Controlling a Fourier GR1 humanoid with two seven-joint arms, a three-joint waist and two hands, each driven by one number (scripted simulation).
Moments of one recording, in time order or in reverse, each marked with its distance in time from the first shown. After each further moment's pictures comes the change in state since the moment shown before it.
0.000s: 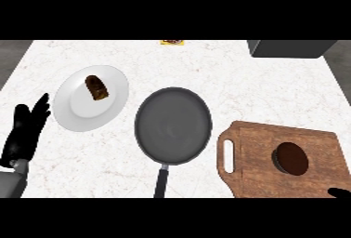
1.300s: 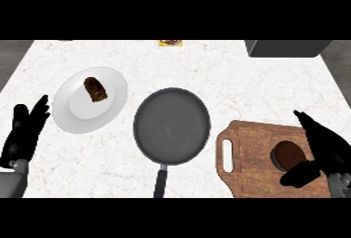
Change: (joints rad) left arm 0.007 -0.061 0.088 0.006 -0.075 -0.066 0.020; right arm -0.439 0.103 0.395 0.217 0.298 0.394 0.613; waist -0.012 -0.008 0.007
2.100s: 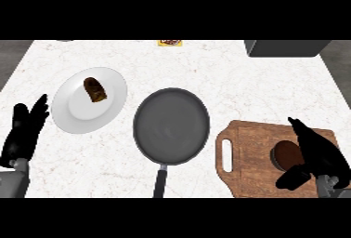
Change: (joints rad) left arm -0.005 -0.067 0.091 -0.007 -0.093 -0.061 0.007; right arm 0.056 0.148 -0.069 0.066 0.166 0.083 -0.103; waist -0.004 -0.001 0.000
